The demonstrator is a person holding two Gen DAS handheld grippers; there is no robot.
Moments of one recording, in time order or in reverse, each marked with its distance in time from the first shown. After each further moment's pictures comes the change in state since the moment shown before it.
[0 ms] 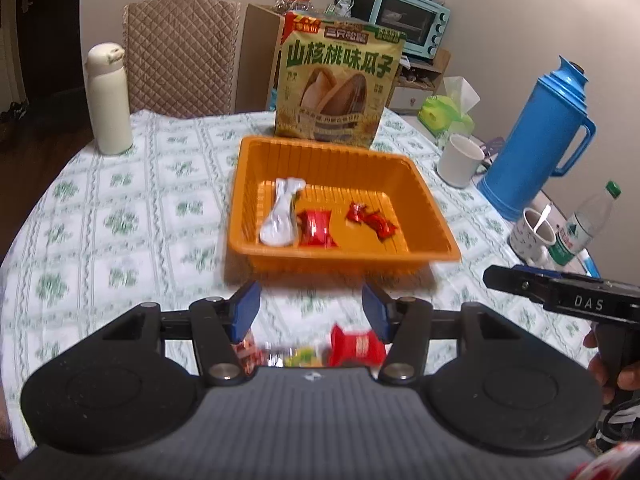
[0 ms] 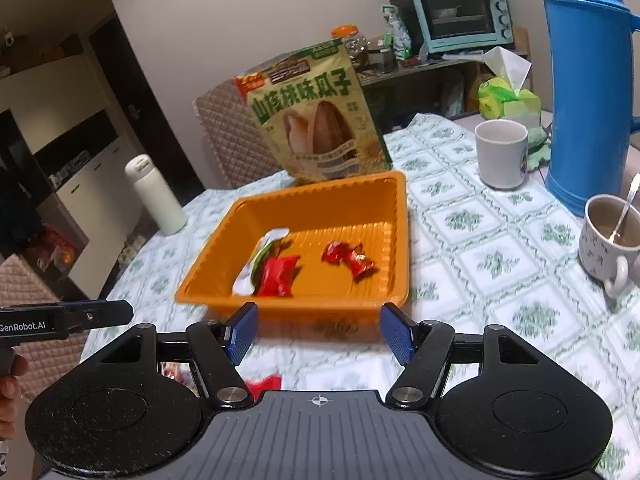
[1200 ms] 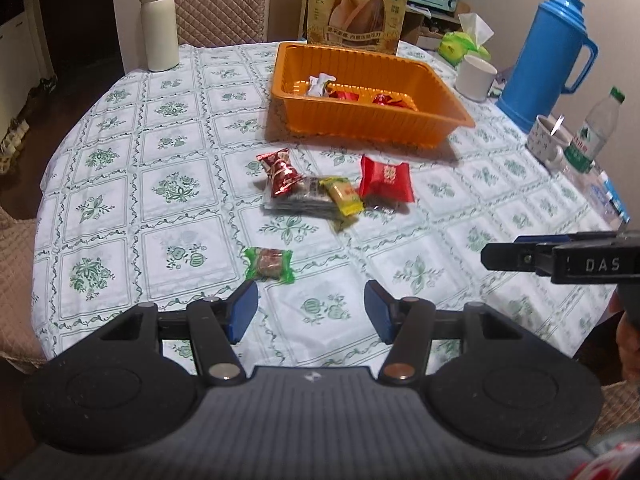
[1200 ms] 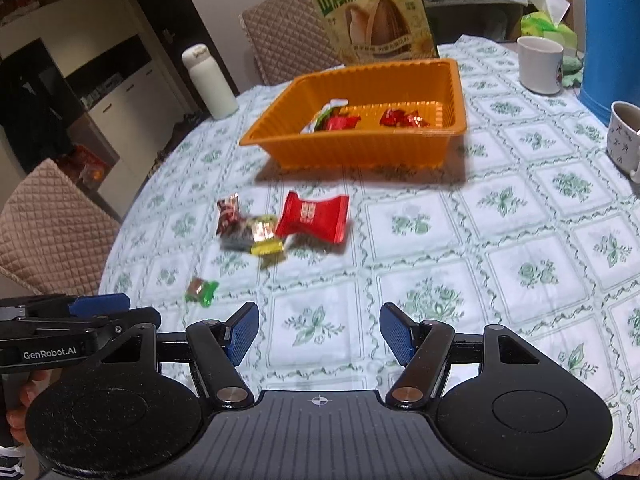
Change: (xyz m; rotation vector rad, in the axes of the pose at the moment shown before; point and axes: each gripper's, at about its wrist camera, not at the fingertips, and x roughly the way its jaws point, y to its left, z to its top) left arm -0.042 0.002 -0.131 0.018 0.097 0.114; right arm -0.024 0.041 -0.102 -0.071 0.228 0.065
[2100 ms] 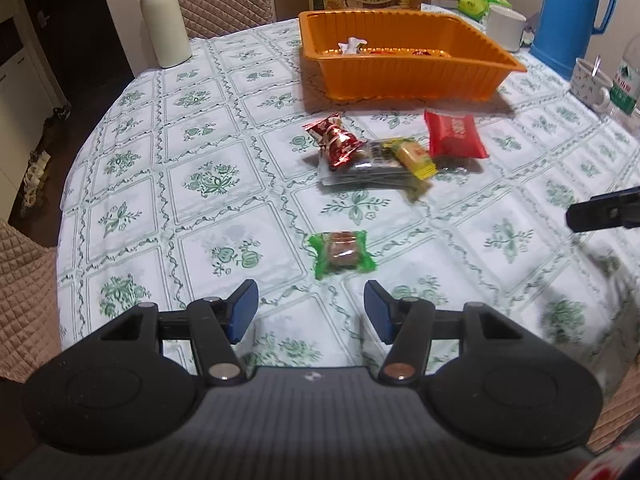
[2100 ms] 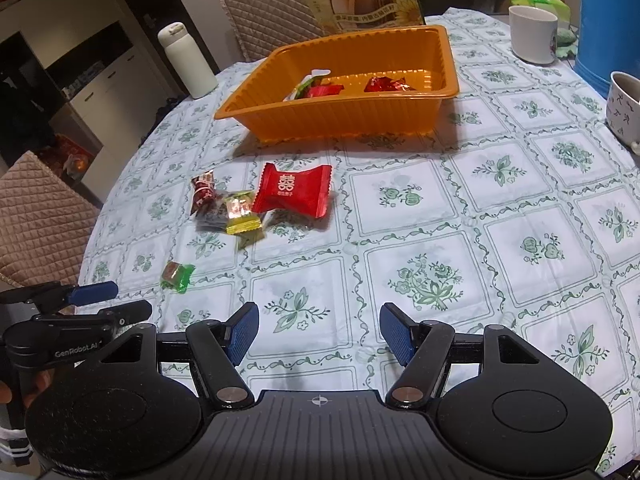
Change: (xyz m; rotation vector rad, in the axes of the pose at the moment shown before) left arm 0.050 0.028 -0.006 0.141 0.041 0.121; right arm 0.022 -0.010 -0.002 0.042 0.054 -0.040
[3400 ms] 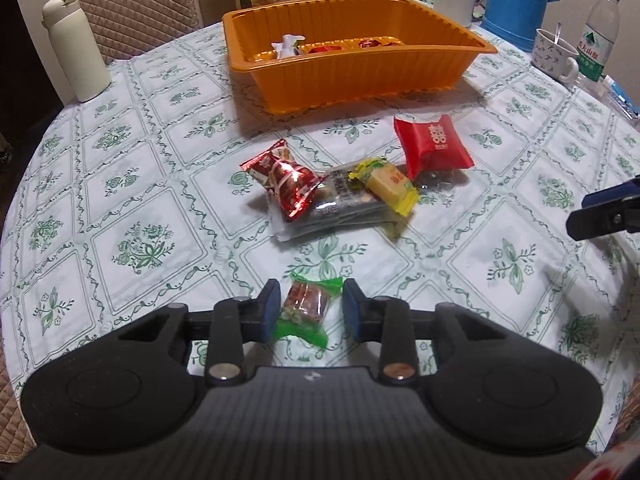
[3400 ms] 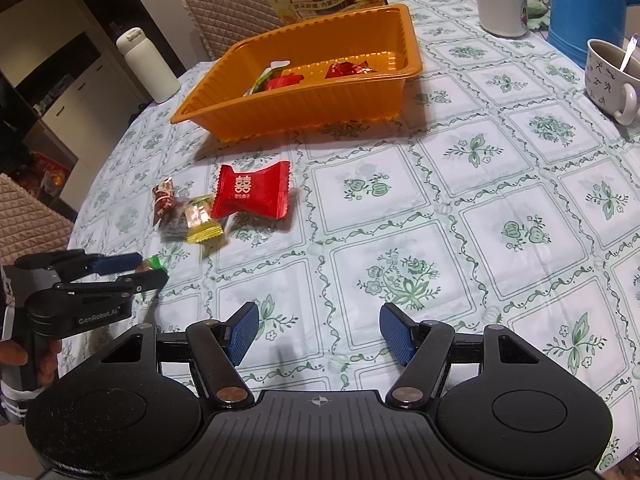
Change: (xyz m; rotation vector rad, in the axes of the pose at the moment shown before) left arm 0.054 -0.004 0.040 0.160 0.006 -0.152; right arm 0.013 -0.019 0.006 0.089 0.023 -0.050
